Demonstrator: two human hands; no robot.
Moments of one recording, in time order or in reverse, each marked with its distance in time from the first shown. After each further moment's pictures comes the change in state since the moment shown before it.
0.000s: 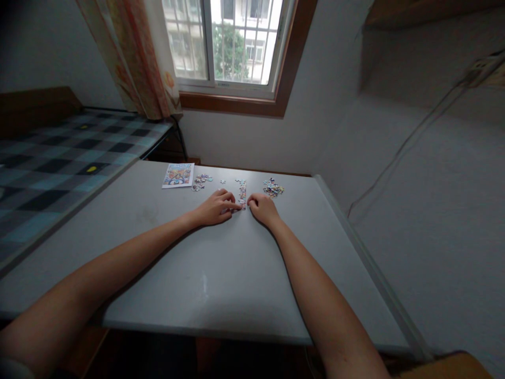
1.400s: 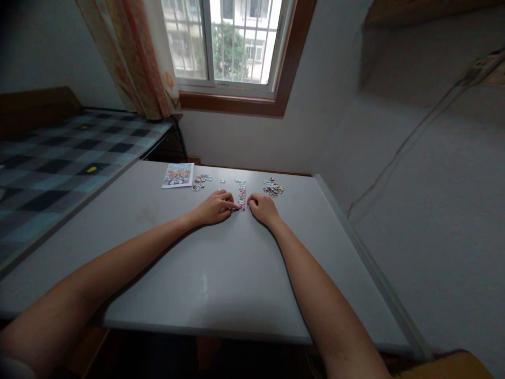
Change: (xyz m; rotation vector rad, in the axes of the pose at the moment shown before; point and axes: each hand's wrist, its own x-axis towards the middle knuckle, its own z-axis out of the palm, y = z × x) left_hand 0.000 -0.003 0.003 -0.007 0.028 -0.004; right_hand 0.001 0.001 0.001 0.015 0.004 -0.012
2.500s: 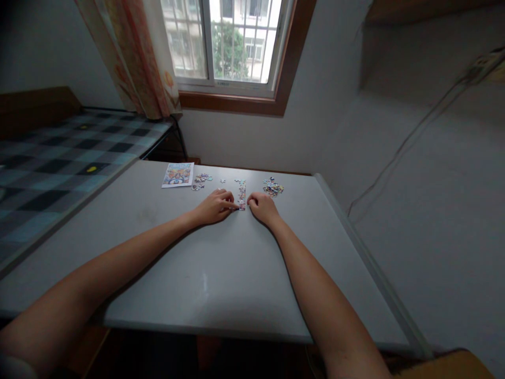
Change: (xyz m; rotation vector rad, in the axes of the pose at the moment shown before) left_hand 0.000 0.000 0.000 0.029 -0.032 -0.026; right_hand 0.001 0.001 0.001 0.007 0.023 -0.013
